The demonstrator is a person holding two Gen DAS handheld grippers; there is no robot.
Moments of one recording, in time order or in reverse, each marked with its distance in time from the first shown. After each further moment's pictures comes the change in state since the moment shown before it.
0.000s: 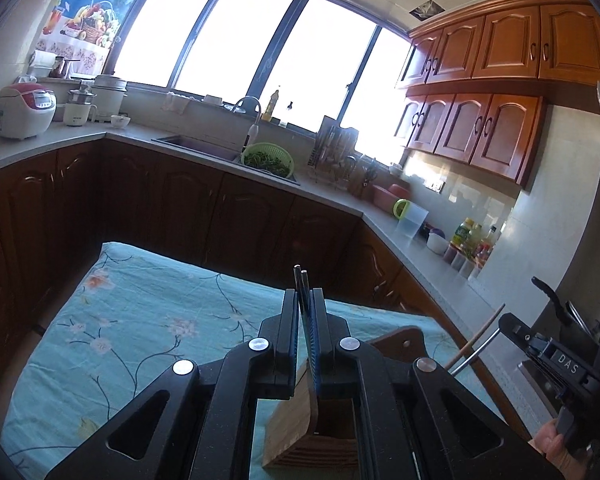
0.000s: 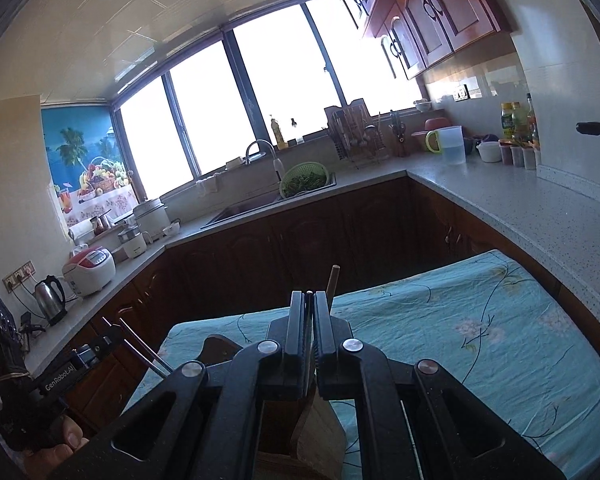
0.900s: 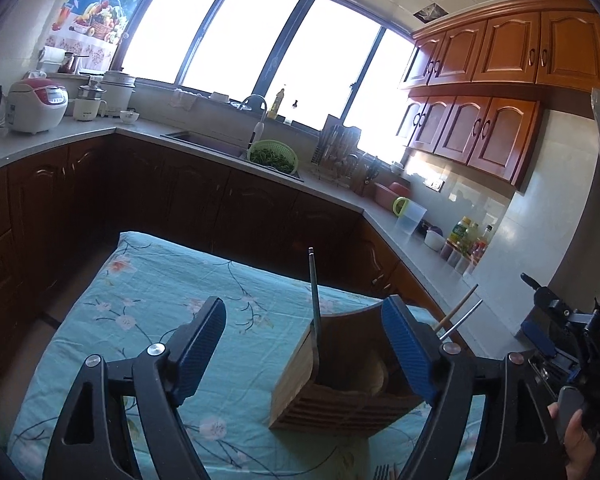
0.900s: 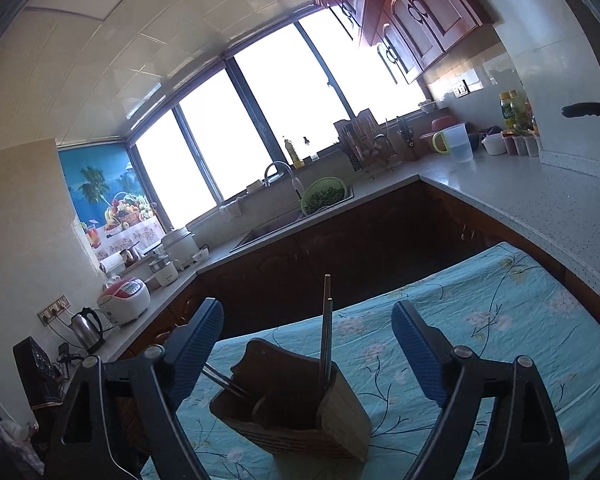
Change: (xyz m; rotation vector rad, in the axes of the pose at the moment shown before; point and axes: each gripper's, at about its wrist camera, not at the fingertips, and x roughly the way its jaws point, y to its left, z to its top) left arm -0.075 0.034 0.011 -0.032 -0.012 0.002; right arm -0.060 -0.014 0.005 0.110 -0.063 0.118
